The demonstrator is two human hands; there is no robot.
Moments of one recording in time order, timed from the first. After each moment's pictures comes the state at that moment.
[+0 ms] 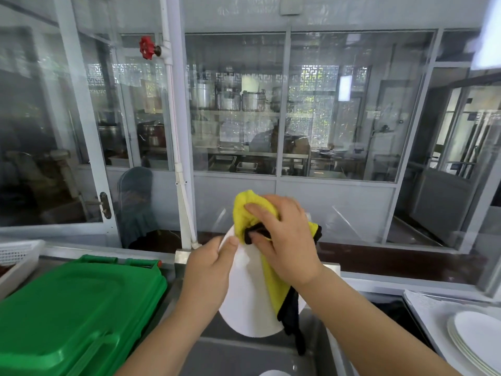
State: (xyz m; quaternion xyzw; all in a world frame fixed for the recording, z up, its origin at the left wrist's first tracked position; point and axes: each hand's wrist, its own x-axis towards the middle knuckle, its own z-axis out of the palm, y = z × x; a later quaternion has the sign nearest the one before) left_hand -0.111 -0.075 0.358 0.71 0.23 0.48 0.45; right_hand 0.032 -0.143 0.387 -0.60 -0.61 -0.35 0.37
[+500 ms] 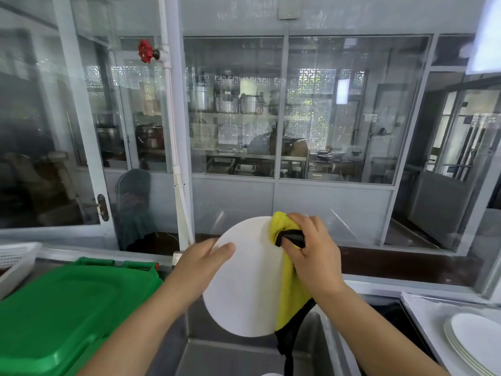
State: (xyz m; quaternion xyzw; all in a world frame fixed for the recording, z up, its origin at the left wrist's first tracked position) left_hand -0.124 -0.056 0.374 0.76 0.24 0.32 0.51; right_hand 0.057 -0.174 0.361 -0.73 -0.46 -0.21 0.45
